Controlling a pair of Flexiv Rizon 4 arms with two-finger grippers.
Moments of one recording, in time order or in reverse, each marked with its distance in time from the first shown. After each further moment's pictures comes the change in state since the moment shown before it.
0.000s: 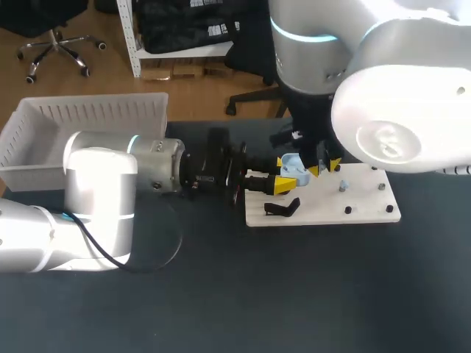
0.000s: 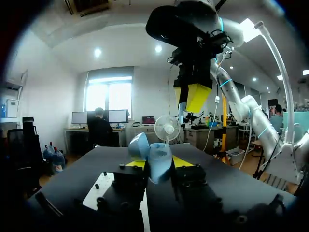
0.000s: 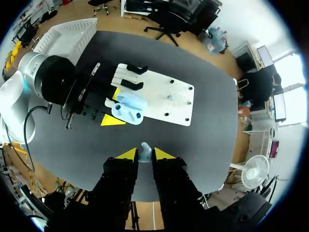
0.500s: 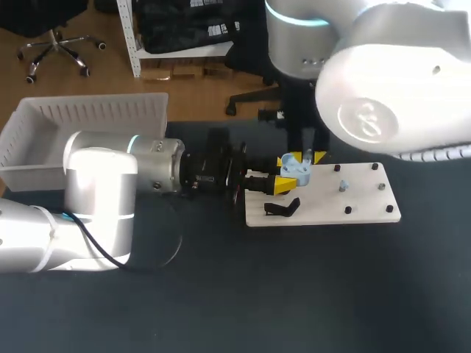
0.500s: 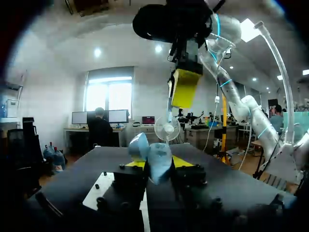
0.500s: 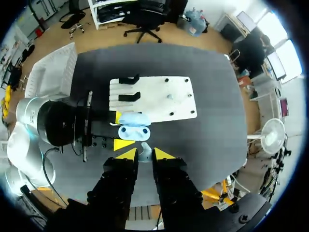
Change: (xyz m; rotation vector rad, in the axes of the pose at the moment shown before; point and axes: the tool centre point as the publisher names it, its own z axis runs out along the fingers) left arm 0.000 0.000 0.000 0.000 0.000 0.000; right arm -0.029 0.013 -0.002 -0.046 0.008 0.370
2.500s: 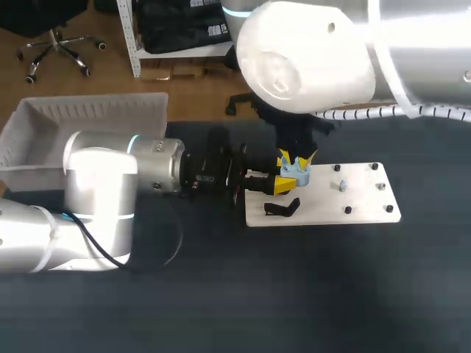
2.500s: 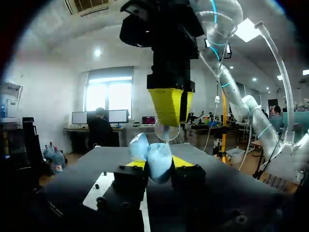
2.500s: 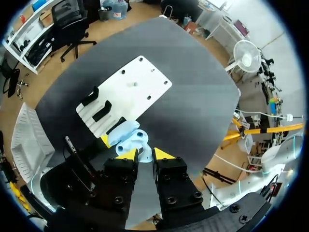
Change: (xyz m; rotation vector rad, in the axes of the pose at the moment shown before) left arm 0.000 0.000 0.000 0.000 0.000 0.000; right arm -0.005 0.017 0.019 0.184 0.079 0.614
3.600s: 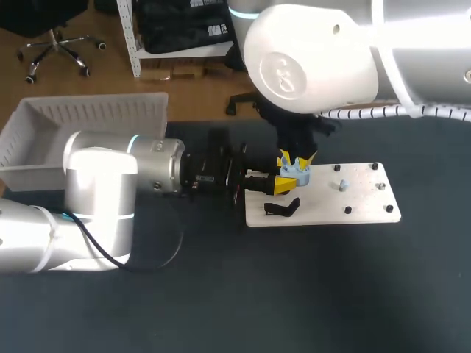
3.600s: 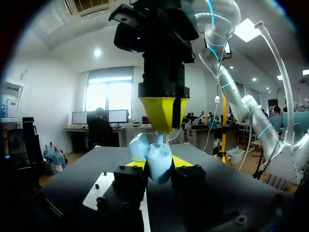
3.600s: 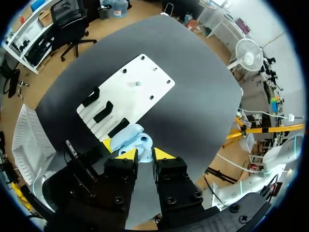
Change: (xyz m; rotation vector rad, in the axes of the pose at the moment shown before) left arm 0.000 0.000 0.000 0.000 0.000 0.000; right arm -0.005 0.005 0.006 -0.013 0.020 0.006
